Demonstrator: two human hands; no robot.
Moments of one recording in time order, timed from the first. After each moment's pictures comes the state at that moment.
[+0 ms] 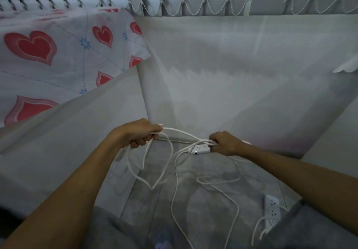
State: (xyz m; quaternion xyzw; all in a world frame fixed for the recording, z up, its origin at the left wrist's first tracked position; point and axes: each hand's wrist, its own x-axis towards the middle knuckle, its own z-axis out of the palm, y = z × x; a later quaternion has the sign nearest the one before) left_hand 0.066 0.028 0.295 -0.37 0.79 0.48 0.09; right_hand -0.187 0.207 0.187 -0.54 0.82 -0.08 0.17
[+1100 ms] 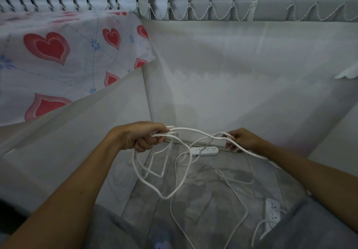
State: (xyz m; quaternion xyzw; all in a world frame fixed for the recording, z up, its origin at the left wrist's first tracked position) left_hand 0.079 0.040 0.310 -0.31 0.73 0.59 0.15; right_hand -0.222 0.247 0.194 -0.35 0.79 -0.36 0.34
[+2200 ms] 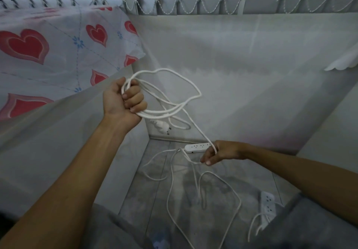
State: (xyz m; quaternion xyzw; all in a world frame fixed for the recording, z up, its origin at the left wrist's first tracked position) left_hand 0.062 0.036 0.342 -0.07 0.32 0.90 -0.28; right_hand -0.184 0.236 0.171 -0.48 0.70 -0.22 0.48
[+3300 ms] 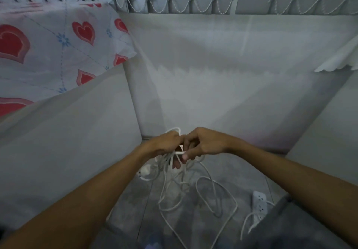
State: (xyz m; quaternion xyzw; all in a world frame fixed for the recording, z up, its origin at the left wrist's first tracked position) left_hand 0.003 0.102 0.261 -0.20 0.85 0.47 0.10; right_hand -0.127 0.223 0.260 -0.59 0.67 -0.27 0.36
